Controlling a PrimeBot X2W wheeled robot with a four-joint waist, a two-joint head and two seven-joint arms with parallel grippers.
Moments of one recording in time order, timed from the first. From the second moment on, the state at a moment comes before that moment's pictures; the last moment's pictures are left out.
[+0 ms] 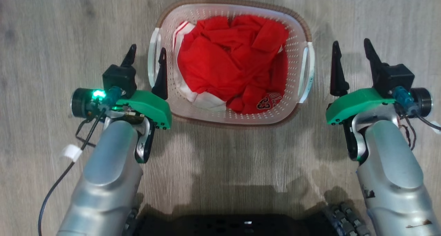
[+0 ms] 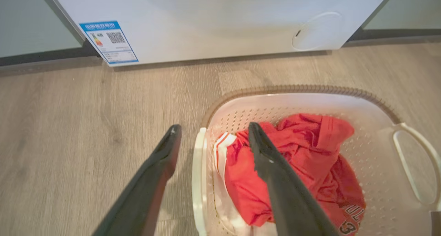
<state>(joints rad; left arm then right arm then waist) -0.56 0.03 -0.29 0.55 -0.18 0.04 -0.26 -0.49 -0.05 0.06 0.40 0.11 0.12 -0.25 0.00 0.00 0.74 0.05</state>
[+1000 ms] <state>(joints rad) -0.84 0.03 -0.35 0.94 -0.18 0.01 -0.26 -0.62 -0.06 0.11 0.58 0.18 0.12 -0.25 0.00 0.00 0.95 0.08</state>
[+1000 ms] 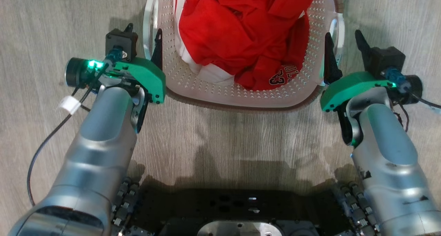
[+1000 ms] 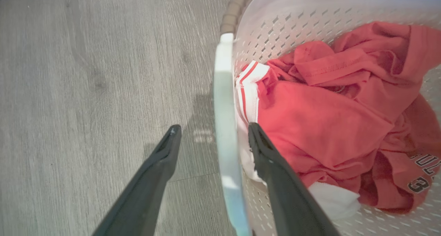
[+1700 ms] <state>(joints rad) -0.94 0.02 -0.48 1.04 -0.28 0.01 -0.26 -0.73 -0.07 0.17 0.73 0.22 0.12 -0.25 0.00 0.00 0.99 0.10</state>
